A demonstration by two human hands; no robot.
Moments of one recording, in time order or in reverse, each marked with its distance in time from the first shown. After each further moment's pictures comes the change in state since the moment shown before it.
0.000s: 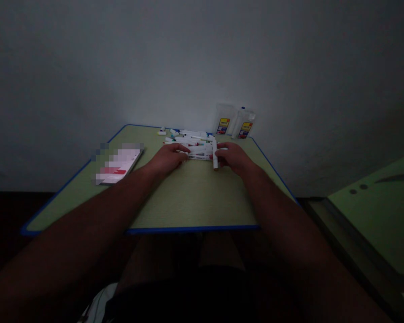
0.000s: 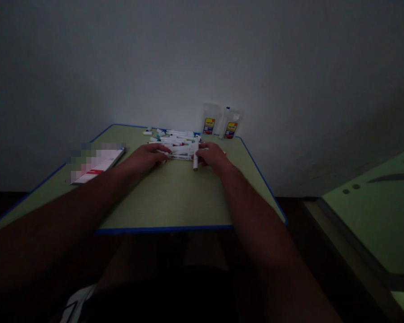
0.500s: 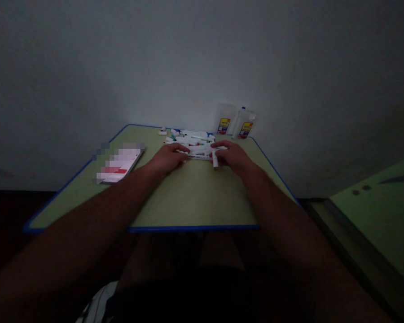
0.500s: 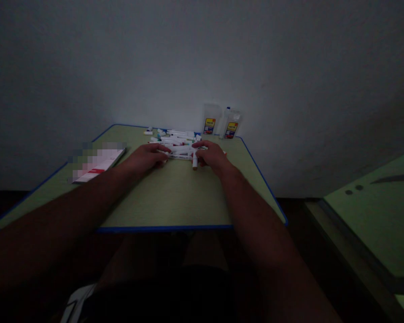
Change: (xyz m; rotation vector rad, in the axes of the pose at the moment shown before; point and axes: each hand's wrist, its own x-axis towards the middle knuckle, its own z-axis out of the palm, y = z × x) left_hand 0.004 -0.005 0.000 -0.041 0.001 -0.004; right_hand -0.003 0.000 0.002 -0.004 -0.026 -0.065
